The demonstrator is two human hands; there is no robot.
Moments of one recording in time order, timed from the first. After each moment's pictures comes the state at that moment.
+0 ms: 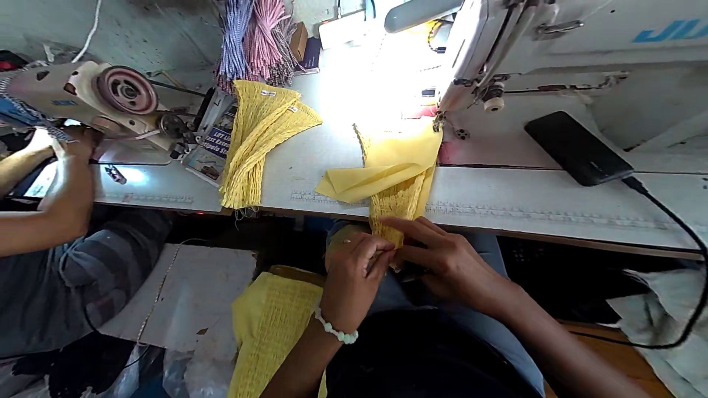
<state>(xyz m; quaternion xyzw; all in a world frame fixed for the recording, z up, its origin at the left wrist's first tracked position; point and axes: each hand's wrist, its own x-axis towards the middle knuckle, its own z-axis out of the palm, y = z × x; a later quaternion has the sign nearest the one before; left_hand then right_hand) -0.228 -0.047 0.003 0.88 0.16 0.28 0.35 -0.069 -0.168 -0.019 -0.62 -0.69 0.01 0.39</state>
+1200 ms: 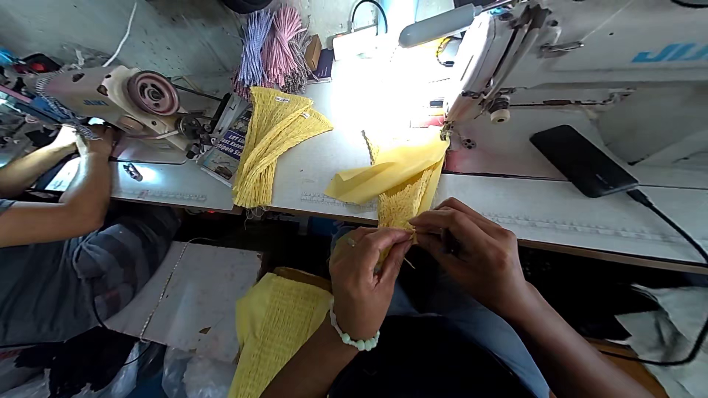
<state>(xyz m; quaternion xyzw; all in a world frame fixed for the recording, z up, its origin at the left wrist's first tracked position) -0.216 -0.058 0.026 0.80 0.10 0.48 0.35 -0.073 -0.157 0.024 -0.62 -0.60 -0.10 0.50</state>
